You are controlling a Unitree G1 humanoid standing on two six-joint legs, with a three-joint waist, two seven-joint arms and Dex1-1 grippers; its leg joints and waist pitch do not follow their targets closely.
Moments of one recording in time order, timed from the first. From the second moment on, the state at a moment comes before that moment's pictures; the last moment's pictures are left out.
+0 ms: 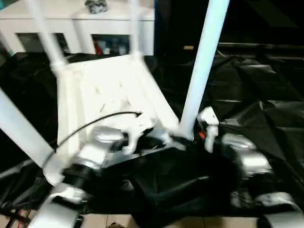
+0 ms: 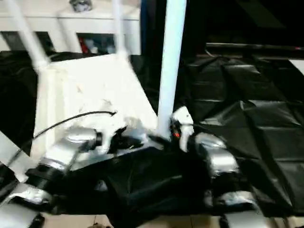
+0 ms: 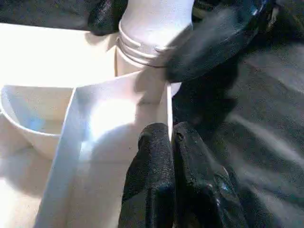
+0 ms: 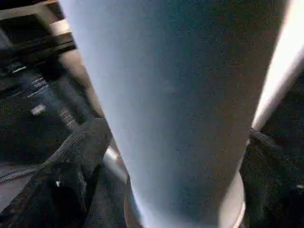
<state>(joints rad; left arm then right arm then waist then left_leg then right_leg) -0.56 0.26 -0.25 0.52 -0.01 0.22 -1.17 -0.49 -0.30 0.09 0.64 0.18 0.09 1.12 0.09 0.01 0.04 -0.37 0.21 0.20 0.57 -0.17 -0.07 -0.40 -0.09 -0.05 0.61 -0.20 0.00</state>
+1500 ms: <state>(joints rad) -0.59 0.14 -0.22 0.59 0.04 0.28 -0.88 -0.50 -0.12 -0.05 0.70 0.17 0.10 0.64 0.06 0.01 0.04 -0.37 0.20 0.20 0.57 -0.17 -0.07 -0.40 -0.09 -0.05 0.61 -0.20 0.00</state>
